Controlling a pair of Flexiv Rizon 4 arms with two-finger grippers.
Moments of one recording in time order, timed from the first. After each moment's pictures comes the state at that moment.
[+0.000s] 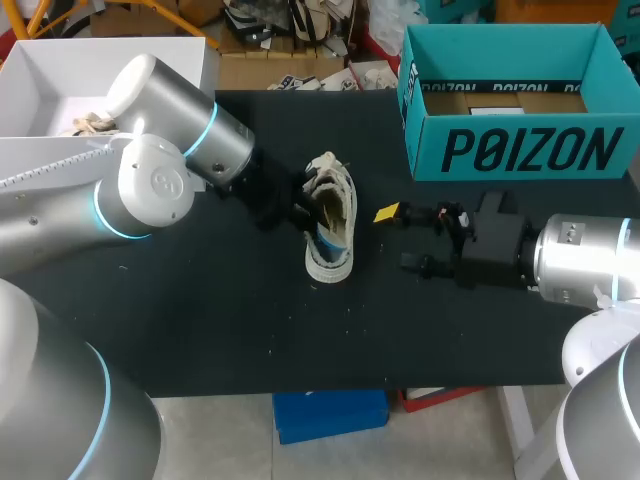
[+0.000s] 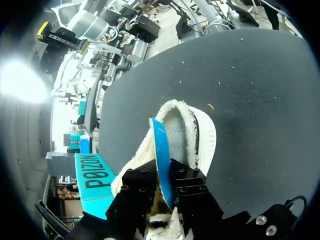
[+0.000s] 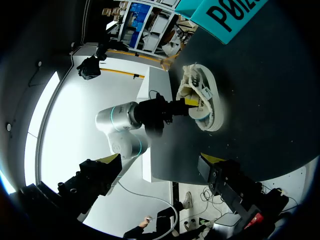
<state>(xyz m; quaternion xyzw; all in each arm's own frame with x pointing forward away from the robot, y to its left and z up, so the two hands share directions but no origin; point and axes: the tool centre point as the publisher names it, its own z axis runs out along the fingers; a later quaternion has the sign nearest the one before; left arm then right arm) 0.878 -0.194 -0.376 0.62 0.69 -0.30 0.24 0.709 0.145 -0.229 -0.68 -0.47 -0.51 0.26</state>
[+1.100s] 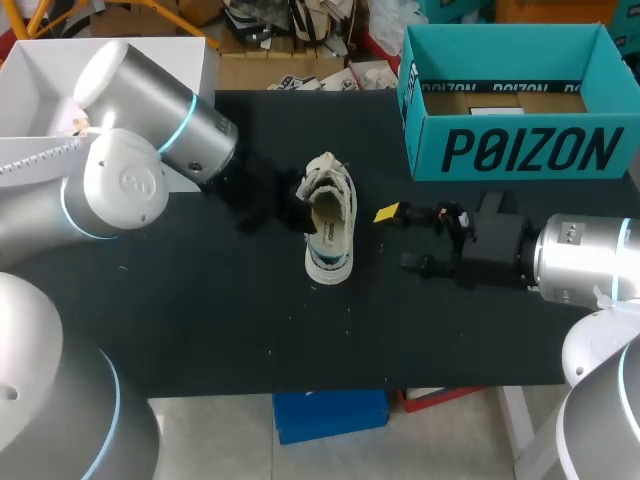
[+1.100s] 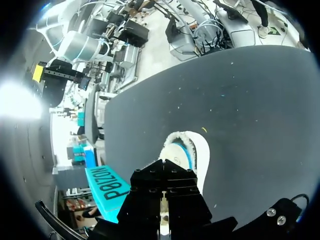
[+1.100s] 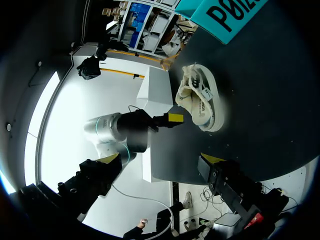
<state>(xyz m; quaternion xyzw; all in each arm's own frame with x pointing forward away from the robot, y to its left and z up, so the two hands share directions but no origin) 0.835 -0.174 -0.330 0.66 0.65 -0.27 0.25 0.709 0.145 -0.229 -0.68 -0.47 -0.51 0.26</state>
